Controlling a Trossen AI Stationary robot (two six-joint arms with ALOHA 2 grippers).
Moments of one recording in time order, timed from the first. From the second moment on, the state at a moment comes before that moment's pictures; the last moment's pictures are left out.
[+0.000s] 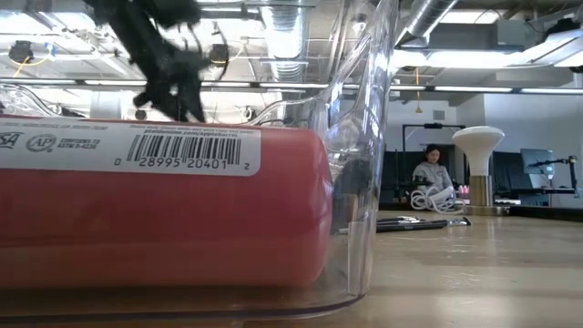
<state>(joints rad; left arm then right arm) 0.41 1.14 0.81 -0.56 -0.27 -0.47 0.10 1.36 1.39 -0.43 0.24 0.75</state>
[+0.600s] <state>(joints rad) 0.63 1.43 0.87 -0.49 -0.09 -0.16 0.12 1.36 1.39 -0.35 0.23 0.78</state>
